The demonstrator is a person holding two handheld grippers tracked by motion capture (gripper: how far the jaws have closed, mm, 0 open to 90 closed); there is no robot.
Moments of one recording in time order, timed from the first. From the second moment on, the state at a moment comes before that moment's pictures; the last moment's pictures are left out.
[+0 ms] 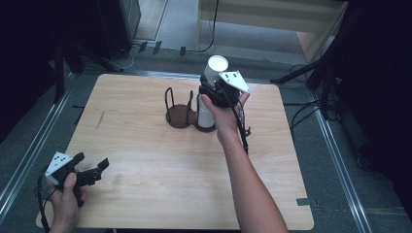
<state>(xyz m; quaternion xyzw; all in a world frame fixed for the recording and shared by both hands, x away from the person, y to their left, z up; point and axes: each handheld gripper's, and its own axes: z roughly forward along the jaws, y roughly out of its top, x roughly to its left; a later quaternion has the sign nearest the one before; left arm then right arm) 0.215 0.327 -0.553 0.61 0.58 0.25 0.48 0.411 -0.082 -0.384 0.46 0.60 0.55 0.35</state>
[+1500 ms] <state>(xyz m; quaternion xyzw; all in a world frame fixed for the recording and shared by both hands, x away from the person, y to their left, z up) 0.213 0.317 -0.544 0.63 0.56 0.29 0.46 0.344 -0.162 -0.400 0.48 0.57 0.54 0.37</state>
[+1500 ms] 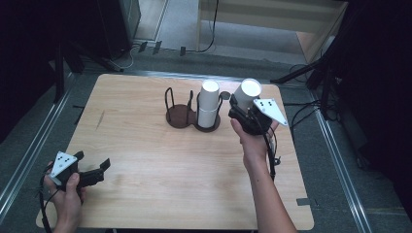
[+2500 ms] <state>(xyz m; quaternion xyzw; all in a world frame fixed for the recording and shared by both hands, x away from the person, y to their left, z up) 0.248 0.253 -0.485 0.65 0.48 0.29 0.52 0.286 -0.190 -0.438 0.50 0.59 0.53 0.35</state>
